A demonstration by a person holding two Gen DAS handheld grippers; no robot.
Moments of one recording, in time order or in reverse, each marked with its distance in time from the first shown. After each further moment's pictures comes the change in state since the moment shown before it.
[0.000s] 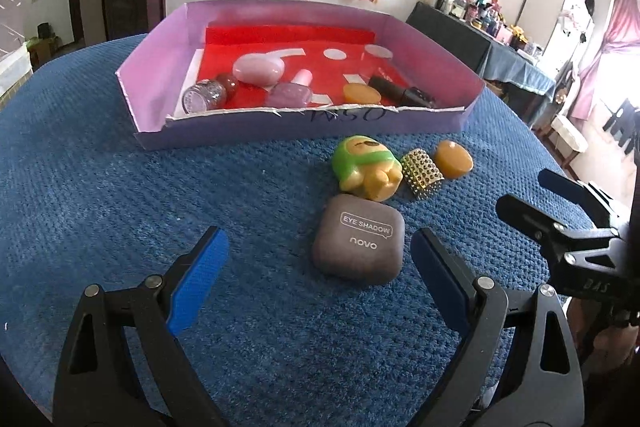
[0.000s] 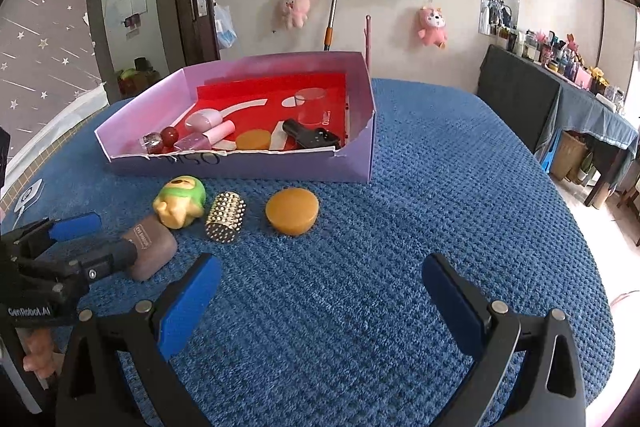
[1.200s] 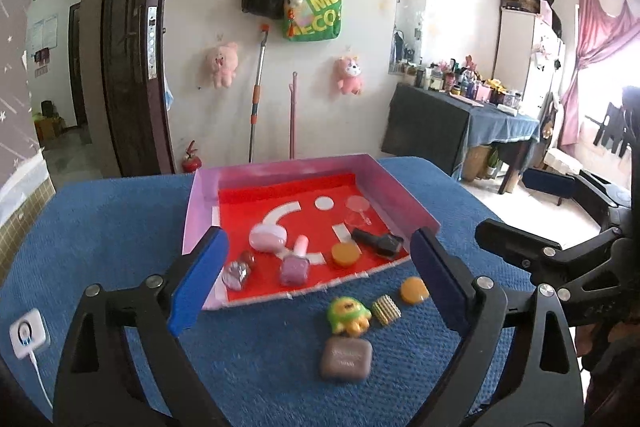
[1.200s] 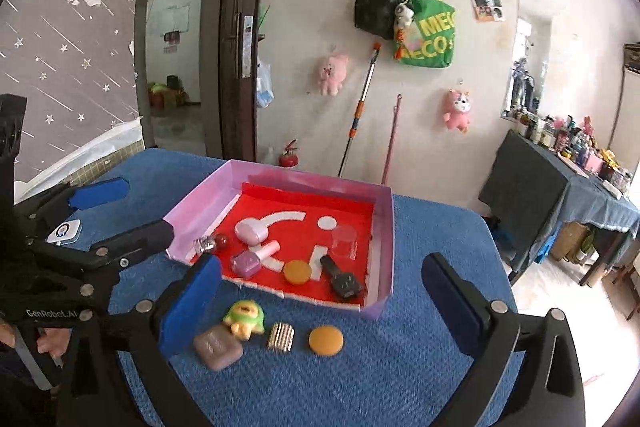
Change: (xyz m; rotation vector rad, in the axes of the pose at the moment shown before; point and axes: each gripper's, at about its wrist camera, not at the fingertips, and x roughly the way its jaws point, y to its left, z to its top) left arm -0.104 -0.014 0.081 0.114 -0.320 0.010; right arm -0.091 0.046 0.106 -0.155 -0.188 0.028
